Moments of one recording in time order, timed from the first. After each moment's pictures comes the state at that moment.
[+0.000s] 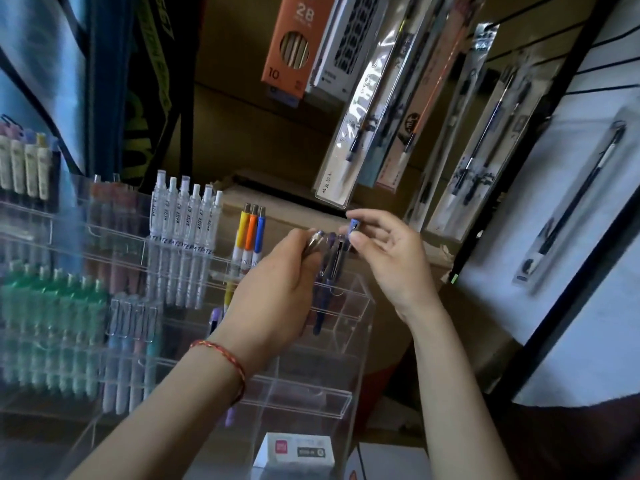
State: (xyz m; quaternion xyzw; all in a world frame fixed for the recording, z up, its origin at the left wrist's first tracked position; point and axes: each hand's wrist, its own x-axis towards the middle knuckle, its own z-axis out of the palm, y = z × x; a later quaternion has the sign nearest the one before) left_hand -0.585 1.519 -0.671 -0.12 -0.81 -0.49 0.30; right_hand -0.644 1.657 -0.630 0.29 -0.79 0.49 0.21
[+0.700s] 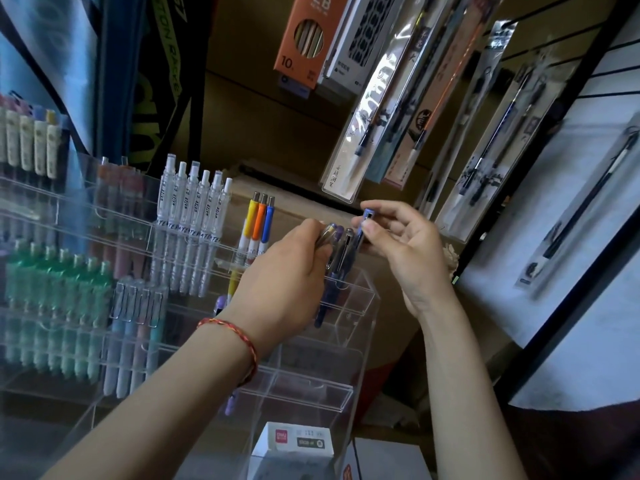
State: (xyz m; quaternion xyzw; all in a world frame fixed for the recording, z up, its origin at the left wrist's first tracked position) left_hand -0.585 1.517 -0.664 -0.11 -0.84 -0.45 0.29; right_hand -0.641 1.658 -0.626 0.28 -0.77 0.54 0.19
